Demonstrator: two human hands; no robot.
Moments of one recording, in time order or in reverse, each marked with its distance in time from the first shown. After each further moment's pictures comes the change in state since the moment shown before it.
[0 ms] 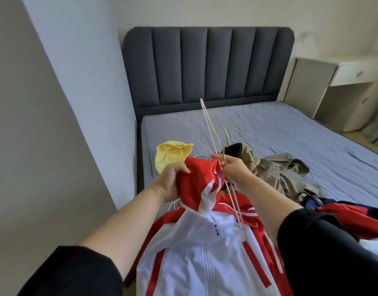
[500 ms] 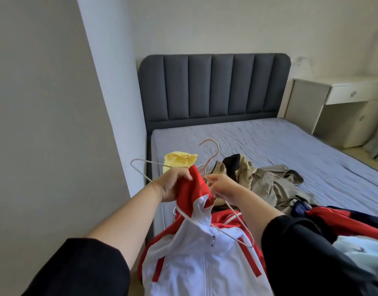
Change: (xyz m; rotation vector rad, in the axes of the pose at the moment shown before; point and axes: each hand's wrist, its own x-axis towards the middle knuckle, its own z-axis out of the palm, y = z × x) left_hand -0.095 0.012 0.036 0.257 -0.084 -0.013; right_hand -0.085 -0.017 0.017 -0.271 -0.229 0.051
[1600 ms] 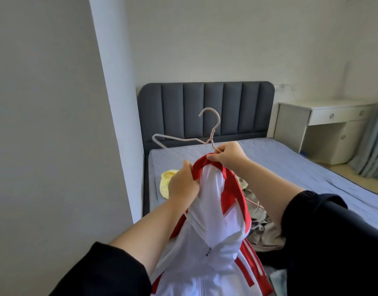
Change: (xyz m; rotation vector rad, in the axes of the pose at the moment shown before) left_hand -0.005 0.008 0.062 1.099 0.824 0.559; right_hand -0.076 -0.124 -0.058 -0.261 0.447 -0.255
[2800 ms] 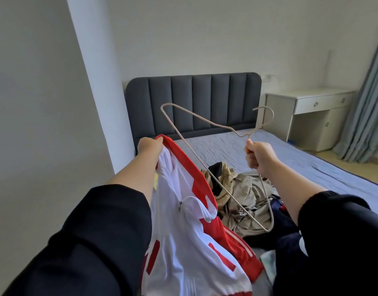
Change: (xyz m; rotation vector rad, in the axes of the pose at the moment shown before) left_hand 0.083 -0.006 -0.060 -0.336 0.024 -0.571; right_hand -0.034 0.066 -0.068 0.623 0.135 0.294
